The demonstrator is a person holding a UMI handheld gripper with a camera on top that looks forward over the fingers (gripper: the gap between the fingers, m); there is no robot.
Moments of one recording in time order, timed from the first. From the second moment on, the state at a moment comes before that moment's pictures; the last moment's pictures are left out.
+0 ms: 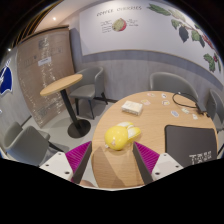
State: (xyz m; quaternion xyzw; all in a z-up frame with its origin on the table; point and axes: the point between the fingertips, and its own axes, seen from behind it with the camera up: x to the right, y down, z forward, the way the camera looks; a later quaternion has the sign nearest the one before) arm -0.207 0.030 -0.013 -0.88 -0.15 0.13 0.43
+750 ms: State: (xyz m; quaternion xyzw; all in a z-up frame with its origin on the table) arm -0.039 0.052 0.155 -0.80 -0.11 0.07 0.58
